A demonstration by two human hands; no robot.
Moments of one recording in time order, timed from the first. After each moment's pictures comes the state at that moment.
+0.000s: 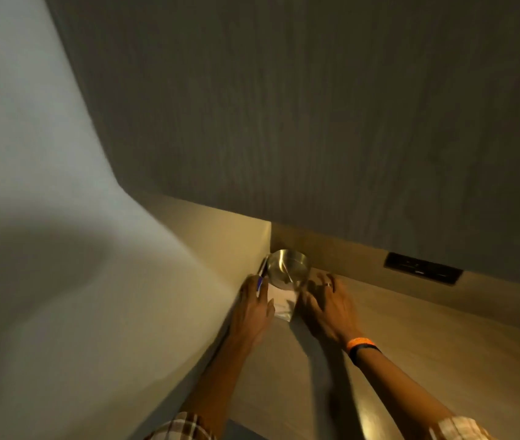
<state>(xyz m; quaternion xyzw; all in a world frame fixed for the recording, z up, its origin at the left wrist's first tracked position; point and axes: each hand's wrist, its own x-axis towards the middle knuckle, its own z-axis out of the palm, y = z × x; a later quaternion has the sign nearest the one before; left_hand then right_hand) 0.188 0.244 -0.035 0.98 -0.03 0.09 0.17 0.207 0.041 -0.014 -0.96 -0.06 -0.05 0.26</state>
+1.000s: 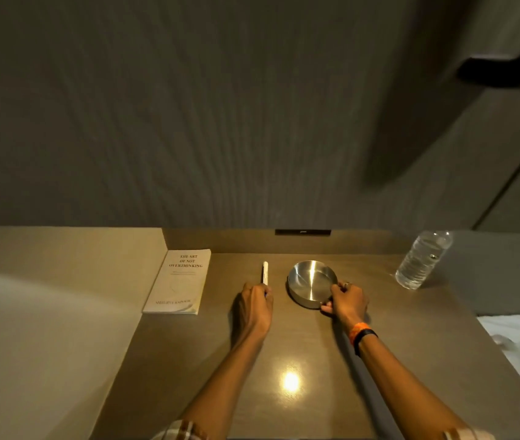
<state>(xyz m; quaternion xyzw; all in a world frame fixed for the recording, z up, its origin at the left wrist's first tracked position) 0.181 0.042 -0.049 0.95 -0.04 0.02 0.30 0.136 -0.150 -0.034 -0.70 0.39 -0.13 0.58</state>
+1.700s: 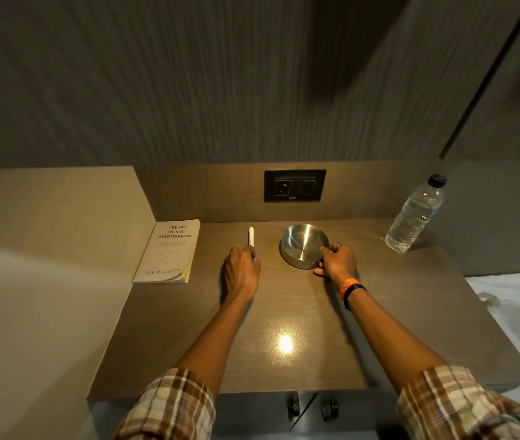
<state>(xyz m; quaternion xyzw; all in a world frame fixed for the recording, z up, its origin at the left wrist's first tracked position) 0.189 0.043 -0.056 0.95 -0.04 0.04 0.29 0.142 -0.158 -0.033 -0.71 0.39 -0.12 0.58</state>
